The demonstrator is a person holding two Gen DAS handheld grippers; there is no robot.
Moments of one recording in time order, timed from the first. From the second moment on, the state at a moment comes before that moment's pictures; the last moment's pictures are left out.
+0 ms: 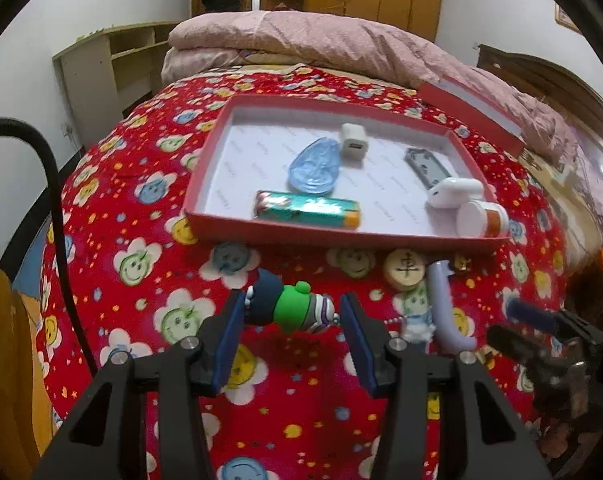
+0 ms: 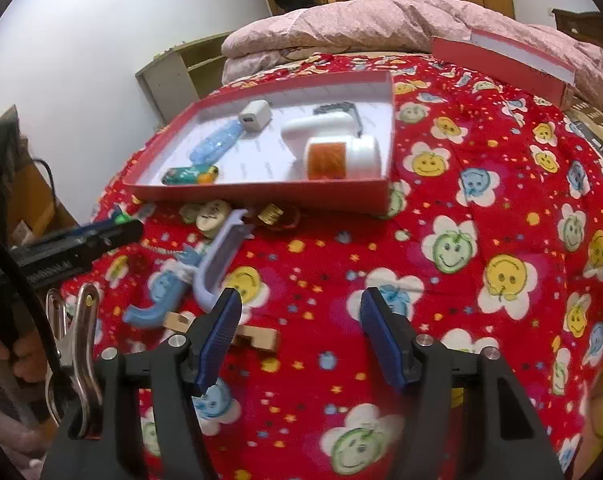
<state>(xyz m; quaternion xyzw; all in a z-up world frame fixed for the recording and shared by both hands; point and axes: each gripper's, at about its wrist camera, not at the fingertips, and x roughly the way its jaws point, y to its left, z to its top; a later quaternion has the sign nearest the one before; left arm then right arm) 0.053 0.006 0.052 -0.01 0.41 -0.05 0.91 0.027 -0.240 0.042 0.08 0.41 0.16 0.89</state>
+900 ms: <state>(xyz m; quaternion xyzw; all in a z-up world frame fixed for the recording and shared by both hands) 0.054 0.029 0.042 -0.03 0.42 -0.04 0.91 0.041 -0.182 0.038 0.00 0.43 0.21 0.88</state>
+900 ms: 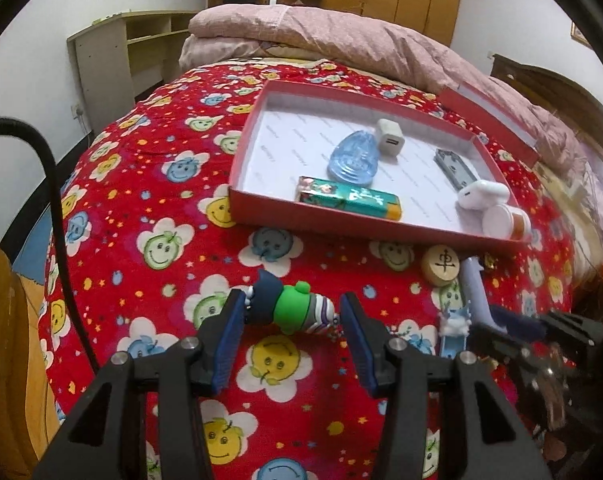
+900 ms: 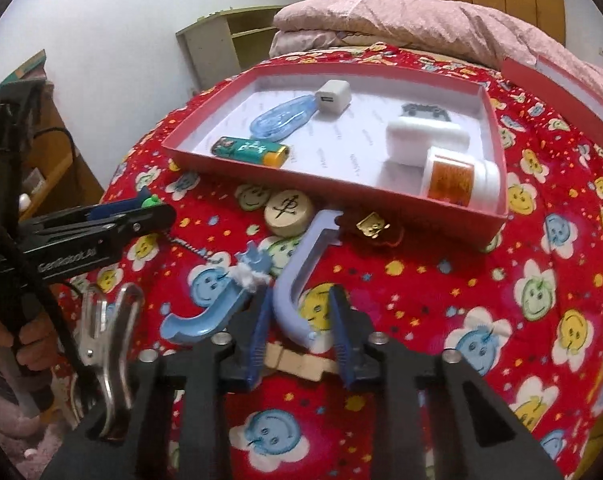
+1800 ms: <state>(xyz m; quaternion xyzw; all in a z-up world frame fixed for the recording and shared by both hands) 0.060 0.011 0.076 -0.04 0.40 -0.07 0.91 0.025 -0.193 0.068 0.01 0.37 0.24 0.90</state>
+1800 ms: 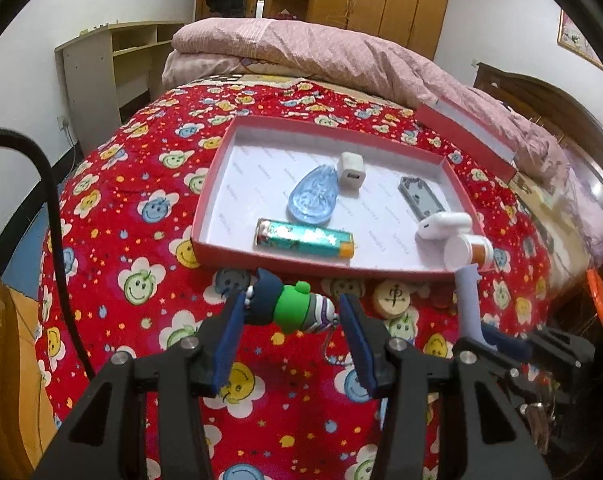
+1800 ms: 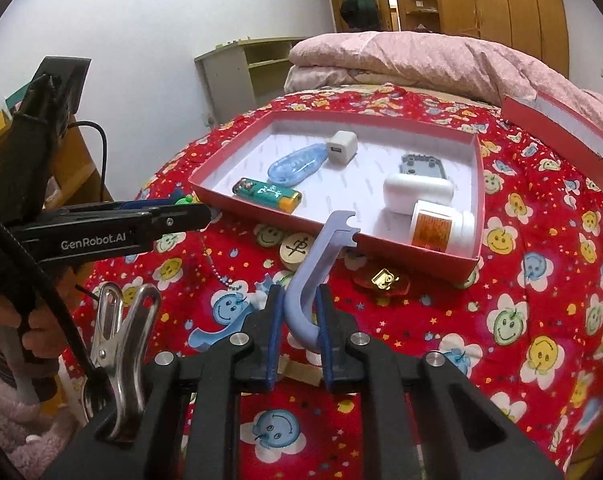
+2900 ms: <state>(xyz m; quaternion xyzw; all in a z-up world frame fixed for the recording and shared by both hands) 0.154 -0.015 0.107 -0.04 0.38 -0.06 0.92 0.115 -0.216 0.114 0.02 0.33 0.21 0.92</state>
